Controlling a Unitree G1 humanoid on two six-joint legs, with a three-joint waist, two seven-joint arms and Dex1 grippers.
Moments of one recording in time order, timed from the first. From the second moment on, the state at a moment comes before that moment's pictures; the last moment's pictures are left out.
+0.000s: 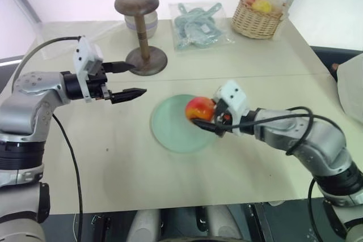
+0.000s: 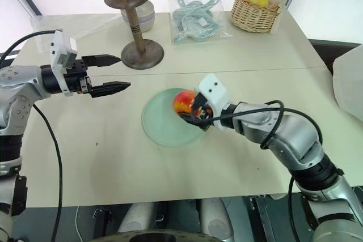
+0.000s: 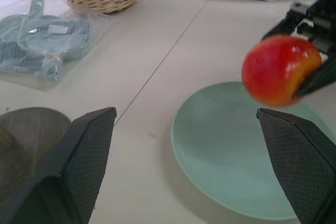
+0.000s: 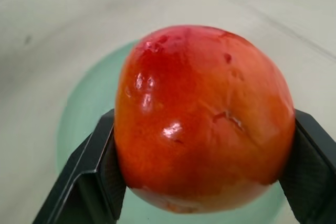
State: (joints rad) left arm -0.61 0.82 0.10 -0.03 -0.53 0.53 -1.12; right arm -0.52 -0.76 0.29 -0.53 0.75 0.91 0.31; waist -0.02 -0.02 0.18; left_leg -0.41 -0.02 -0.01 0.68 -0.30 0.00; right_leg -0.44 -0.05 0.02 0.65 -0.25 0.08
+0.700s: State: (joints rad) left arm -0.45 1.05 0.10 -0.12 -0.55 0.52 -1.37; right arm -0.49 -0.67 0.35 -0.48 0.44 0.84 0.51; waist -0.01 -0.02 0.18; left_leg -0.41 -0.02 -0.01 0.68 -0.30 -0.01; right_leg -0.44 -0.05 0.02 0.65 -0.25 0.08
